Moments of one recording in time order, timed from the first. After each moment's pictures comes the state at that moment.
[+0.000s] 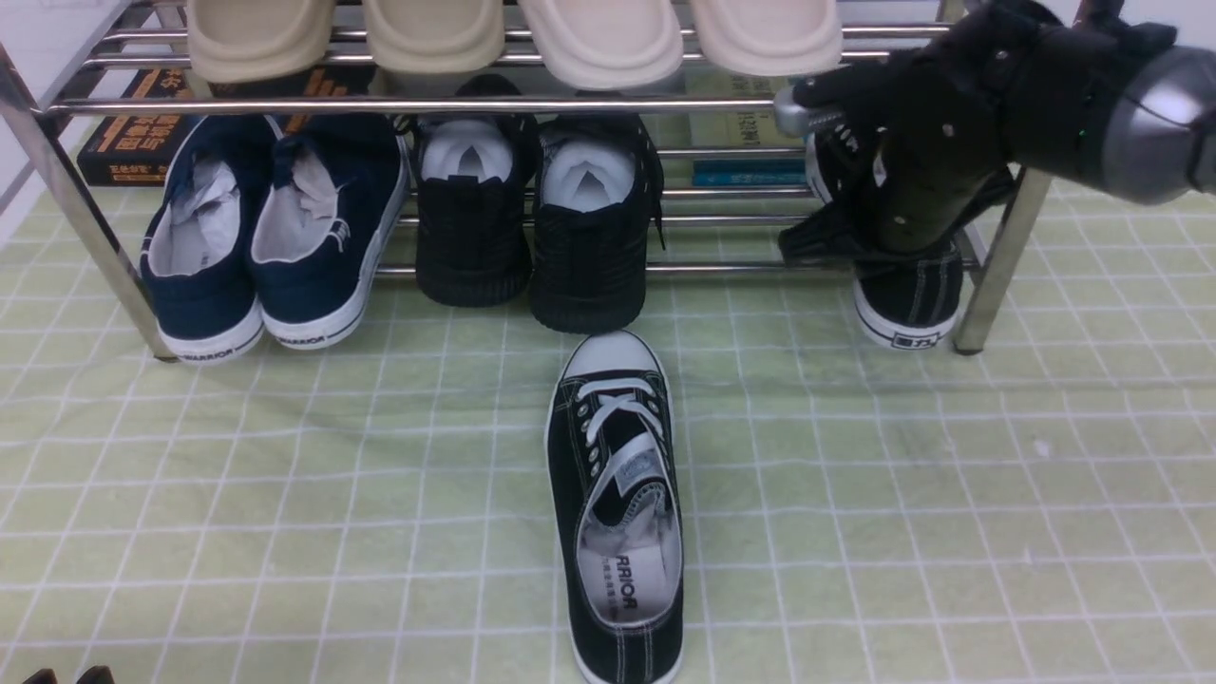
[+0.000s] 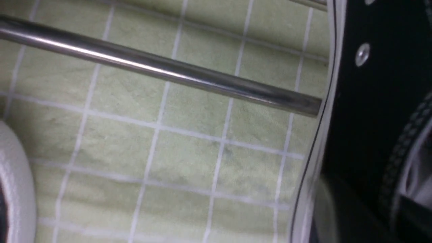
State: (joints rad) right arm 0.43 1.96 -1.65 -0.27 0.87 0.38; left arm -0.06 -0.01 0.02 0.08 0.38 -0.10
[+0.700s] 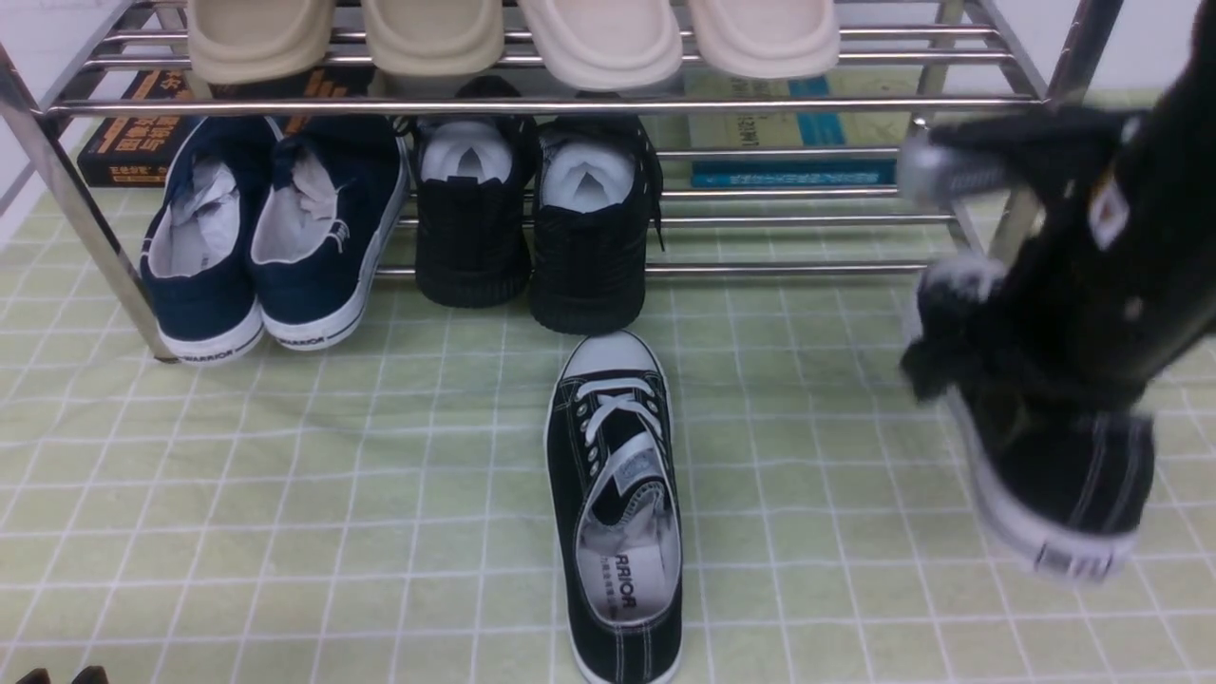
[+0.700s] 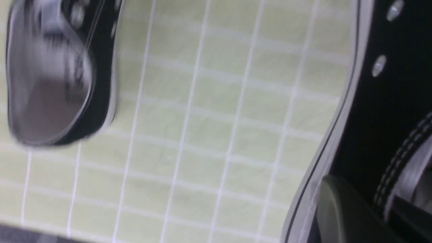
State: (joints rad) right arm 0.61 1.46 -1.29 0.00 1.23 0.40; left arm -0.06 -0.01 0.02 0.11 0.38 -0.10
